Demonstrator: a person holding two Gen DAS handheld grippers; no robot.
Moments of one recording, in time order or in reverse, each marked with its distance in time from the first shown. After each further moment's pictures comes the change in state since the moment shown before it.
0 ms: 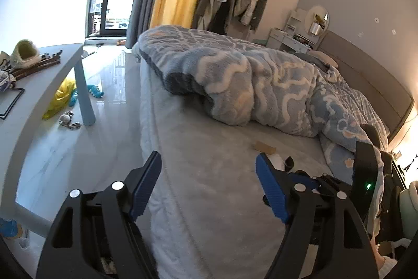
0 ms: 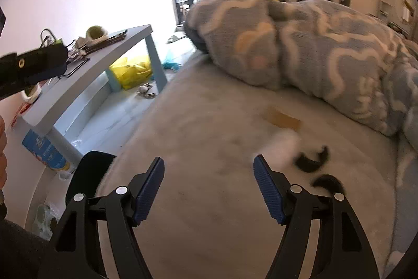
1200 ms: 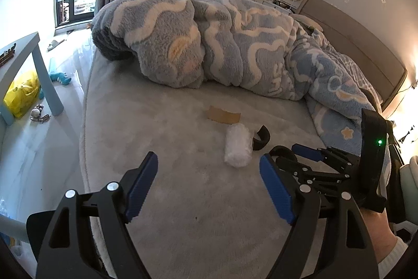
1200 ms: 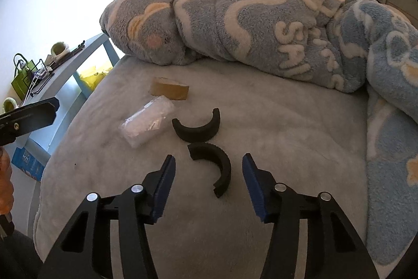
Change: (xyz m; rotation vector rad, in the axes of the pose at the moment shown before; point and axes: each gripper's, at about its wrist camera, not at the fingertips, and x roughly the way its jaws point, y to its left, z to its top) left arm 0.093 -0.078 -0.028 0.083 0.161 -0.079; right arm -0.002 -0.124 -0.037 0.136 0.037 -0.061
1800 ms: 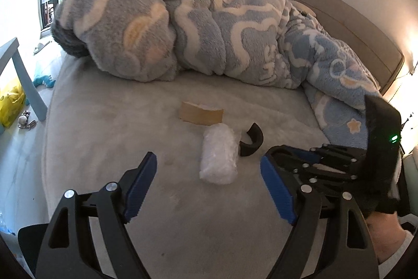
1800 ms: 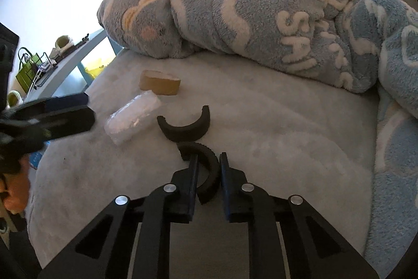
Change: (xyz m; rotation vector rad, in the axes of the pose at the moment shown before) left arm 0.058 -0.026 0.005 0.059 0.058 -0.028; right arm 0.010 -0.022 0.002 -0.022 0.031 0.051
